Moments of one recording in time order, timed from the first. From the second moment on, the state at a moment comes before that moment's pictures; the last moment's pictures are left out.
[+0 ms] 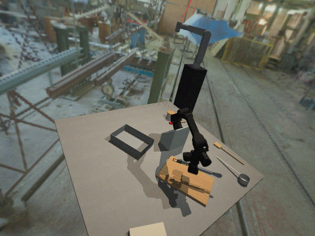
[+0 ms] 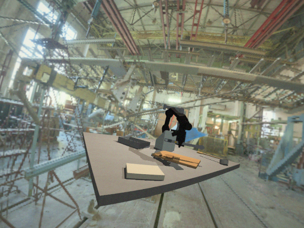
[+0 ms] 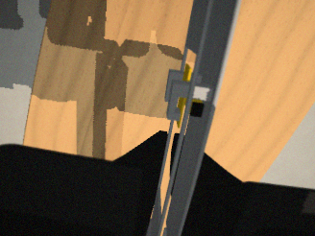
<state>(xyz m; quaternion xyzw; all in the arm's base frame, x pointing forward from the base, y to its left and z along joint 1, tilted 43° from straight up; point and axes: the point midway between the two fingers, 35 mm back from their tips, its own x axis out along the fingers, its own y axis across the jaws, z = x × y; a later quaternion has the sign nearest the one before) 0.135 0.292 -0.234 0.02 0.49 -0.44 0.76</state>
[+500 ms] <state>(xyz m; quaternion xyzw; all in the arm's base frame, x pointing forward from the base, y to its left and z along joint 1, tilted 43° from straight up) 0.138 0.275 -0.252 0.02 0.49 -0.44 0.76</state>
